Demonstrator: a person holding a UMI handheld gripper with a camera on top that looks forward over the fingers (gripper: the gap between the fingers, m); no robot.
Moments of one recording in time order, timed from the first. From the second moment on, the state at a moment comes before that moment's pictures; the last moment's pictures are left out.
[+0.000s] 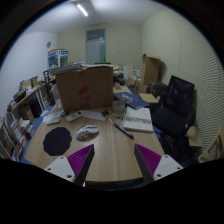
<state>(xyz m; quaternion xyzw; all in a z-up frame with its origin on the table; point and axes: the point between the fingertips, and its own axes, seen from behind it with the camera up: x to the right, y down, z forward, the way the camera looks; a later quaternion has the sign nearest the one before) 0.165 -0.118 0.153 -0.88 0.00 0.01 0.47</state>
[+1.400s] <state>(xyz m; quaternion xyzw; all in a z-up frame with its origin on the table) 0.007 0.128 0.036 -0.88 0.05 0.00 0.47</state>
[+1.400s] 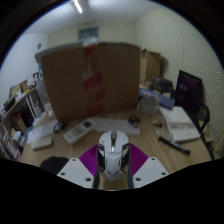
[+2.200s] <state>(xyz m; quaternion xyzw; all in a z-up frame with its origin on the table) -0.173 0.018 -0.013 -0.92 -0.08 0.07 0.38</state>
